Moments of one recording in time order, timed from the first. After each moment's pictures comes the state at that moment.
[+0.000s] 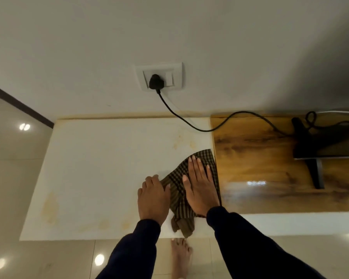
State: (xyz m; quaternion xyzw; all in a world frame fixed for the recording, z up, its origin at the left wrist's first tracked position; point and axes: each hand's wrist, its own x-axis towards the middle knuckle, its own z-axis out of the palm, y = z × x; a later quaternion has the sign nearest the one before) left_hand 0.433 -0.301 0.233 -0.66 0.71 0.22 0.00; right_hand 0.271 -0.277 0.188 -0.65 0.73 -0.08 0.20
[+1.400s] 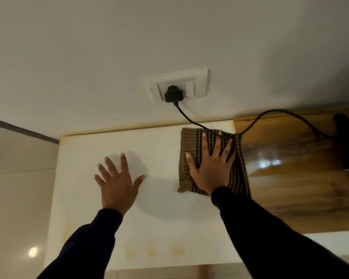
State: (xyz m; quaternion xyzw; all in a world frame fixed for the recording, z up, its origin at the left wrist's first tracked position) left_hand 0.555 -0.449 0.226 -0.65 0.73 0.11 0.18; right_hand 0.296 -0.404 0.189 -0.50 0.85 -0.03 0.13
